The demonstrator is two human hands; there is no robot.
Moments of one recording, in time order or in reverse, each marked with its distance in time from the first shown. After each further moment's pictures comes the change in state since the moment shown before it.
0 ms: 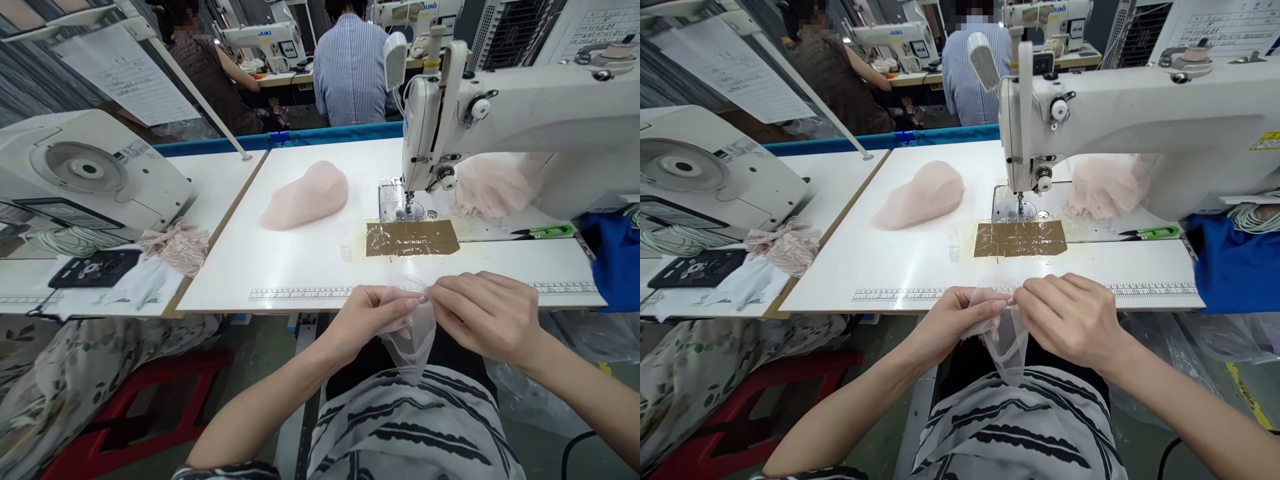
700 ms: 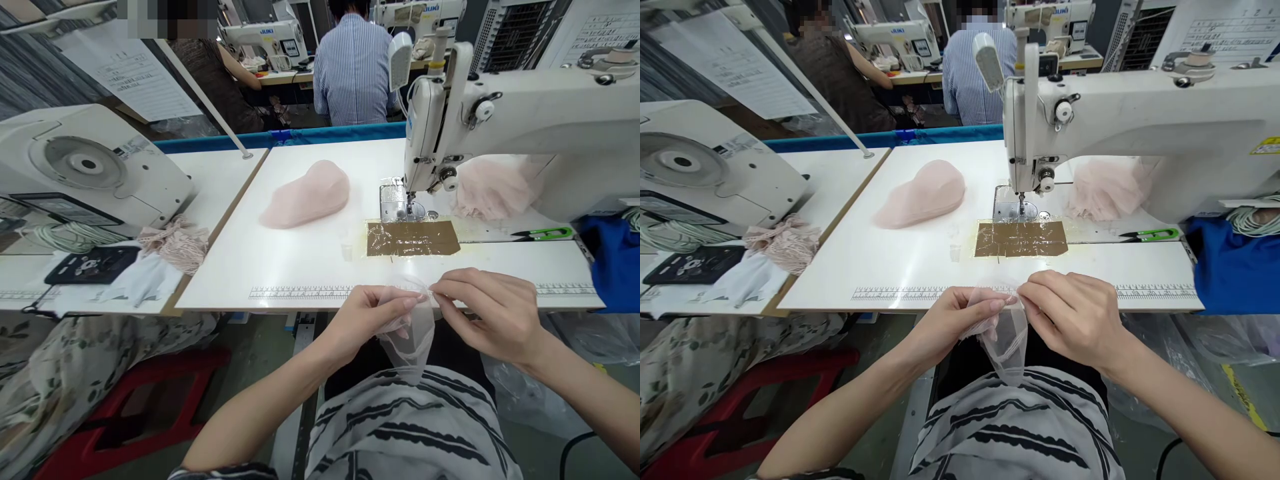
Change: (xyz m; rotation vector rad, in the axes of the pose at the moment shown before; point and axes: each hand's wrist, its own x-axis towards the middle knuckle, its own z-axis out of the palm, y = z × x) left_hand -0.001 -0.002 -0.003 0.009 0.019 0.009; right_hand -0.003 0.002 0.002 0.109 0.001 0.130
